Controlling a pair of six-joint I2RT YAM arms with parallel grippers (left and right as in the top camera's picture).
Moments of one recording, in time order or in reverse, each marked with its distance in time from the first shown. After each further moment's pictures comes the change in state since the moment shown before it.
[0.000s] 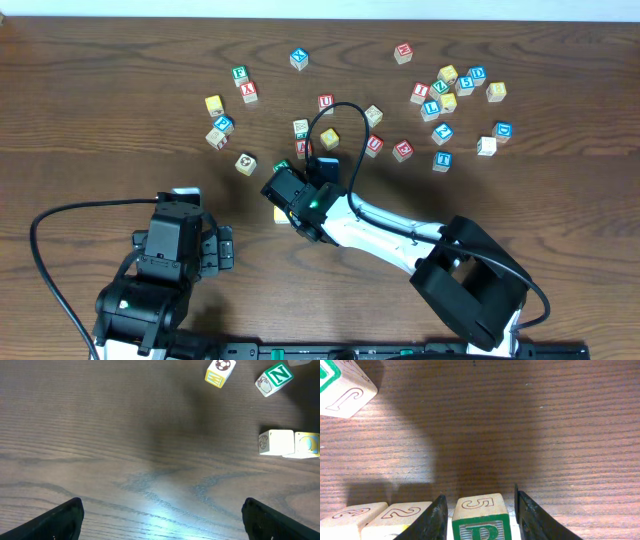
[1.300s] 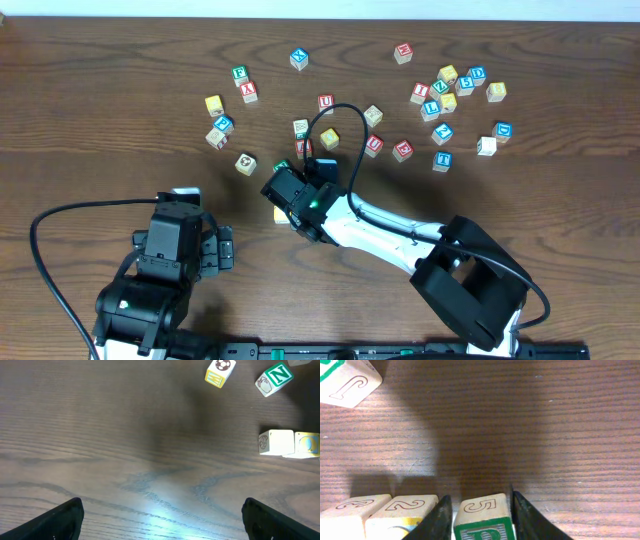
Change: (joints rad) left arm 0.000 0.000 0.000 0.000 0.000 0.000; right arm 0.000 0.000 0.000 0.000 -0.031 -0.019
